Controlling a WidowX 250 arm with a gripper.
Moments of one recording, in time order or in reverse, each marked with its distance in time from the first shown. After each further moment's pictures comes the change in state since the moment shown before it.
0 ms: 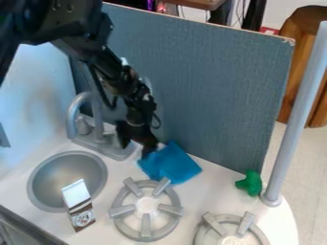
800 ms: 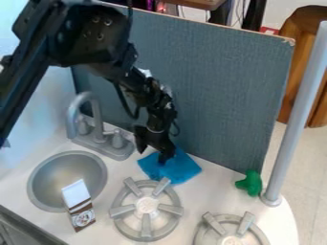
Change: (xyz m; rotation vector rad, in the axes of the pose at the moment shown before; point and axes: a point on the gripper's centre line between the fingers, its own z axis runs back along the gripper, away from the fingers) arm 0.016 -0.032 -0.018 0.013 0.022 -0.037
